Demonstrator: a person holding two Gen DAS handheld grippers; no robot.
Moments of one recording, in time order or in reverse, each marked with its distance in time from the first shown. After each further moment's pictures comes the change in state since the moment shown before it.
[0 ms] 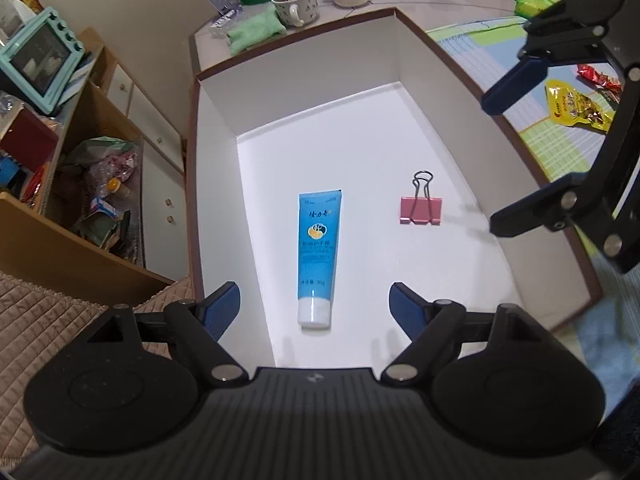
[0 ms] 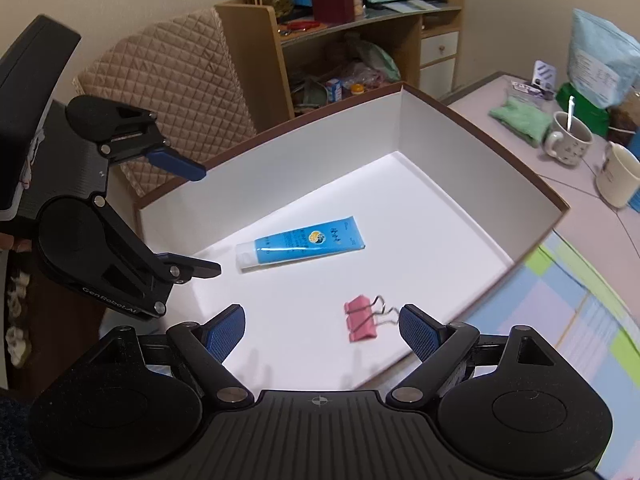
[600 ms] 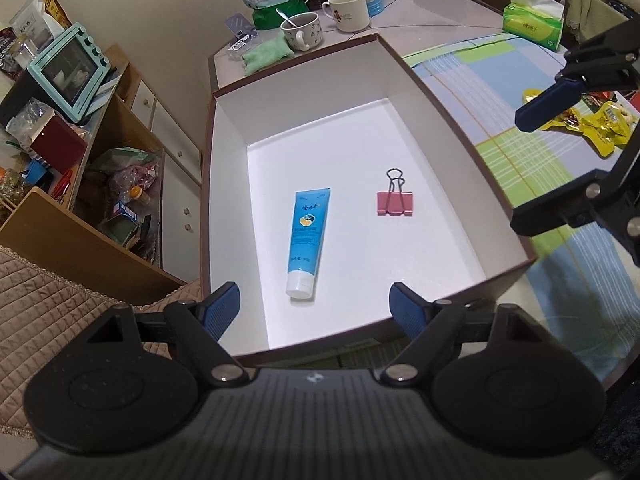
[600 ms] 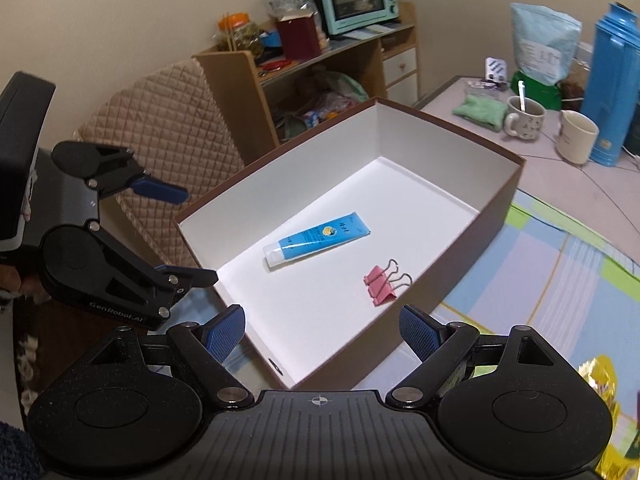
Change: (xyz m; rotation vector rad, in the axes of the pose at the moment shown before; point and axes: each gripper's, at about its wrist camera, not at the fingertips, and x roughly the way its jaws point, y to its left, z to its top) left arm -0.053 -0.034 -0.030 -0.020 -0.068 0.058; right arm -0.041 0.042 -0.057 0.168 -0.135 -0.032
